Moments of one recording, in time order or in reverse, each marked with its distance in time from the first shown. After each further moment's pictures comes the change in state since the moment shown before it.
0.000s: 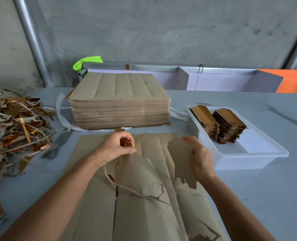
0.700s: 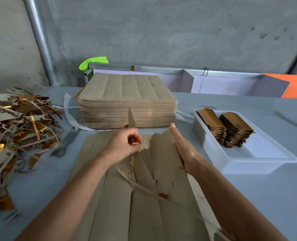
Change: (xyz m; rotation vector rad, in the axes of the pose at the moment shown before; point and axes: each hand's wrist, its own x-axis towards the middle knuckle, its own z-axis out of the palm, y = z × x) left_hand -0.011 0.016 -0.004 0.038 0.111 0.159; right_hand 0.009 -0.063 0.016 0.658 -0.527 0.361
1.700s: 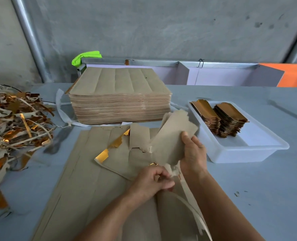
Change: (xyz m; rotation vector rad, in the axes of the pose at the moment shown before) left_hand -0.067 0.004 0.109 -0.338 -0.265 -0.269; right_hand -0.009 0.037 -0.005 0.672 0.465 -0.239
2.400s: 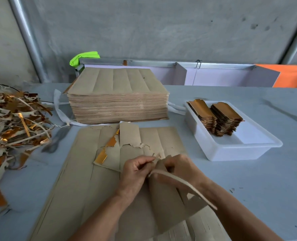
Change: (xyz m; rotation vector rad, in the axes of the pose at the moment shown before) left_hand -0.007 0.006 -0.009 -0.201 0.365 0.160; right_hand -0.046 -0.020 -0.024 -1.255 -0.748 -0.300
